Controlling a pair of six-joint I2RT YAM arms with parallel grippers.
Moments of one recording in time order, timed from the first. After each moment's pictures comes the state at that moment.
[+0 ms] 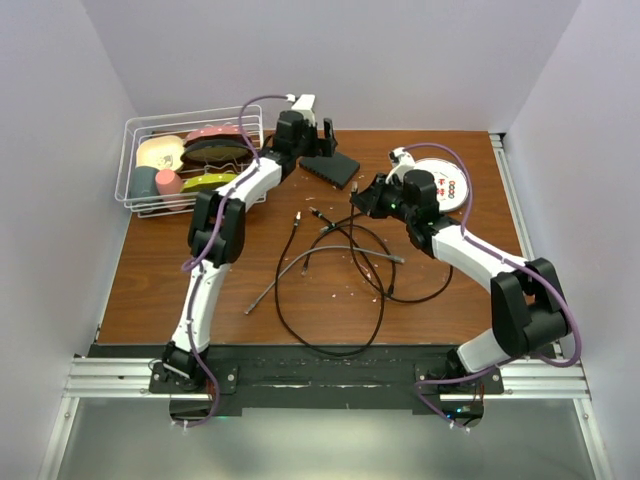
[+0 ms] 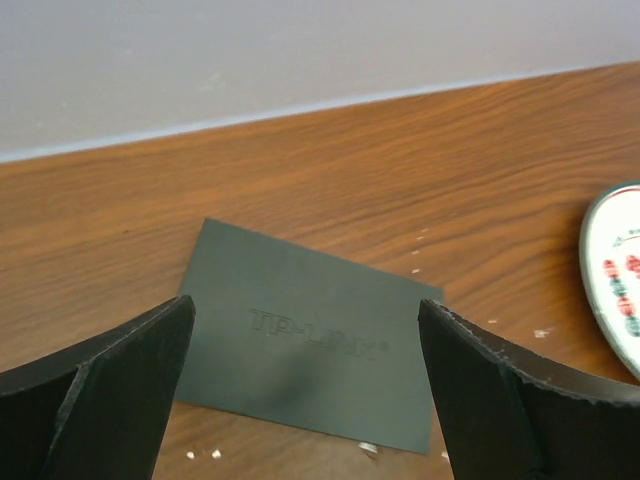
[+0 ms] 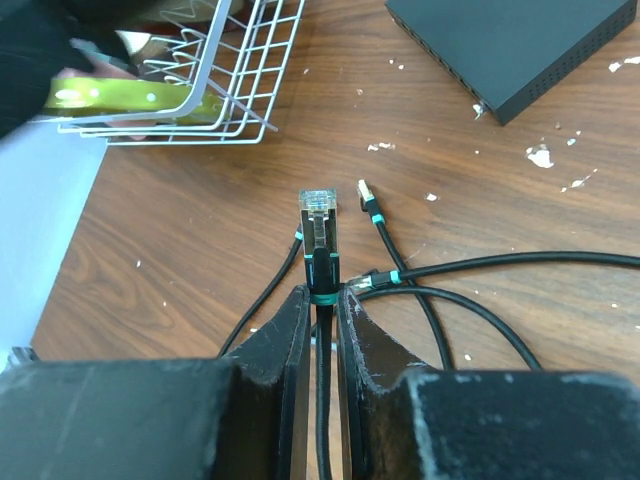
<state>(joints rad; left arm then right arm) -0.39 2.45 2.09 0.02 0.08 -0.28 0.38 1.51 0.91 0.27 -0.28 0.52</state>
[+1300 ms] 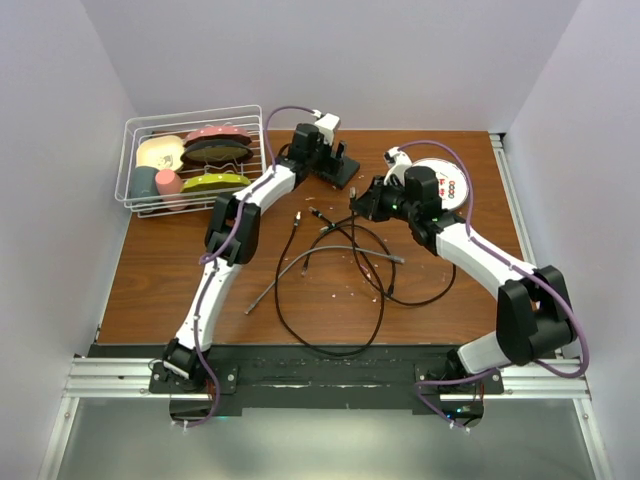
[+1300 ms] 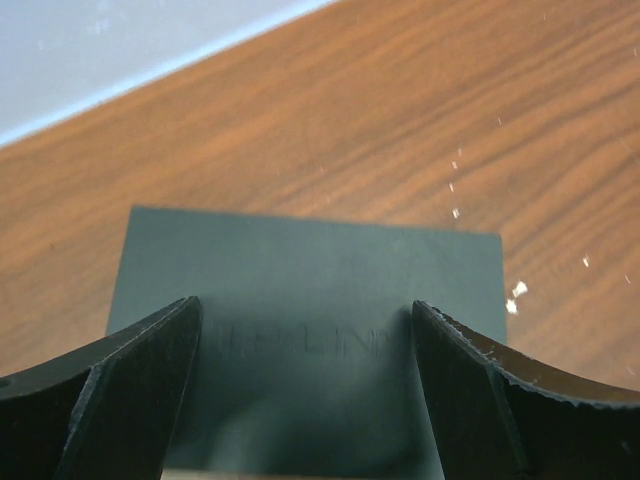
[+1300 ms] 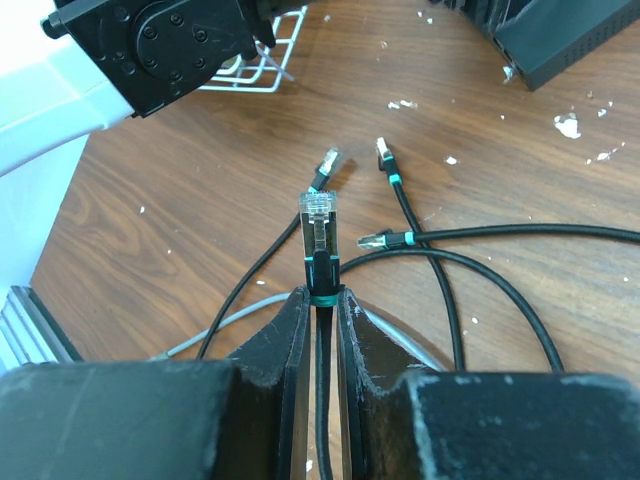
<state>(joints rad) -0.43 2.66 2.27 -0.05 0.10 -0.02 0.38 1.48 0.96 0.10 -0.36 0.44</state>
